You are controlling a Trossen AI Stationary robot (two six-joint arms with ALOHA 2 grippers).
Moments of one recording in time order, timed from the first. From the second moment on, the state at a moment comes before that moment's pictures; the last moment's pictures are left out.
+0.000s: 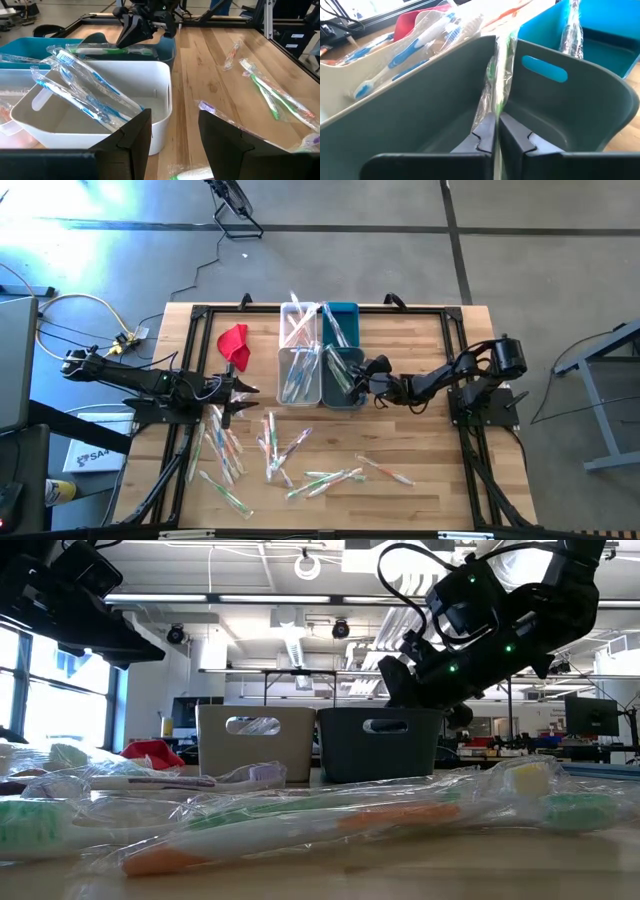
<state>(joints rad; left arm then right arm) -0.21 0.35 0.16 -0.05 -0.25 -0.08 0.00 1.70 0.53 0.69 0.58 0.48</state>
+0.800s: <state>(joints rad) -0.21 0.35 0.16 -0.05 -0.25 -0.09 0.07 1.49 0.53 0.74 0.57 0.27</state>
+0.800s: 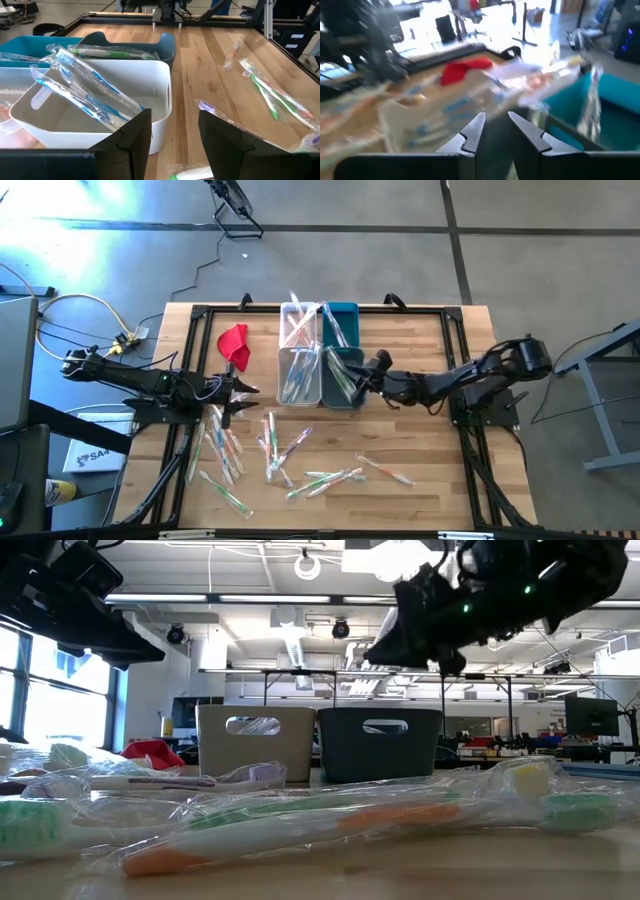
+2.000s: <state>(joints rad) -0.21 0.35 0.16 -0.06 -0.25 -0.08 0.39 1.19 0.53 0.61 0.63 0.03</state>
